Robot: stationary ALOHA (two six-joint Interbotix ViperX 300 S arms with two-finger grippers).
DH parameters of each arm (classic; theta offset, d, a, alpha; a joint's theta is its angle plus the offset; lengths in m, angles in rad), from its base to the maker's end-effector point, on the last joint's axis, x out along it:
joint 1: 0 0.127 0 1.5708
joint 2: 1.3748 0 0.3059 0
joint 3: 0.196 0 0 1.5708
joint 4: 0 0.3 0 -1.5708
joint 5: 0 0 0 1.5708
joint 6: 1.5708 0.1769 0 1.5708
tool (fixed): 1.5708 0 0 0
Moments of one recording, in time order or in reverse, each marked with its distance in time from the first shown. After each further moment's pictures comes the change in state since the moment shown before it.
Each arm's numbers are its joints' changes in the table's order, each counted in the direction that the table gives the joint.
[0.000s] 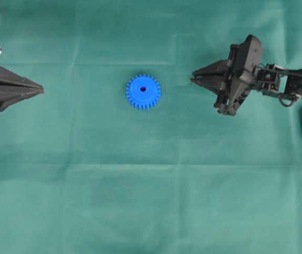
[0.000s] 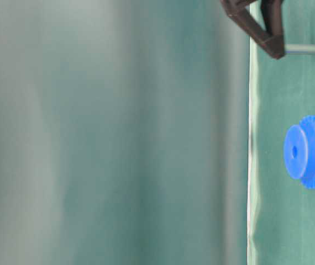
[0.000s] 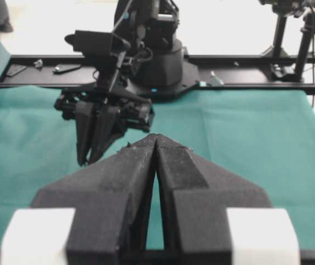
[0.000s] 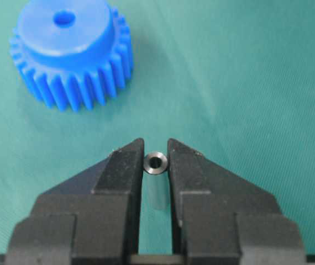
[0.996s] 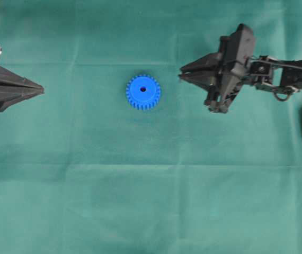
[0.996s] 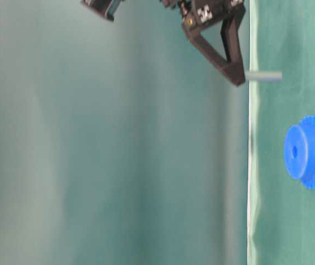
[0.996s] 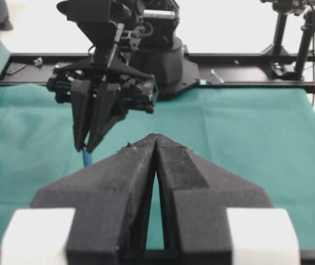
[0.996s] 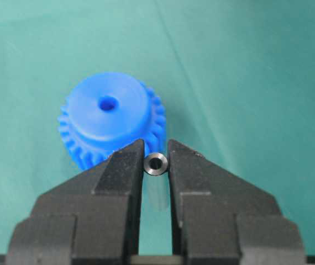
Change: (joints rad) left arm 0.000 0.000 0.000 0.000 -0.003 -0.005; right arm 0.044 0.083 0.149 -0.002 -0.224 0.000
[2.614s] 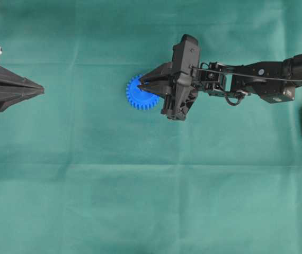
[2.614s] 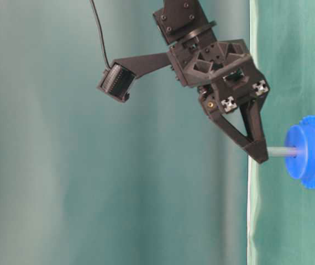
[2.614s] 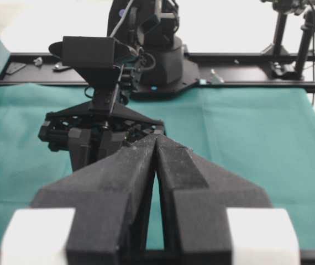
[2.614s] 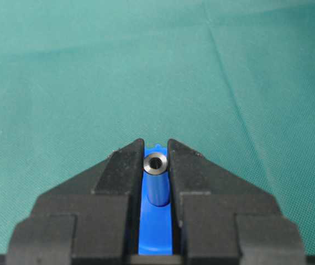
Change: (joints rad) left arm 0.000 -0.002 0.000 0.002 -0.002 0.000; right arm 0.058 -0.250 0.268 0.000 -0.037 0.000
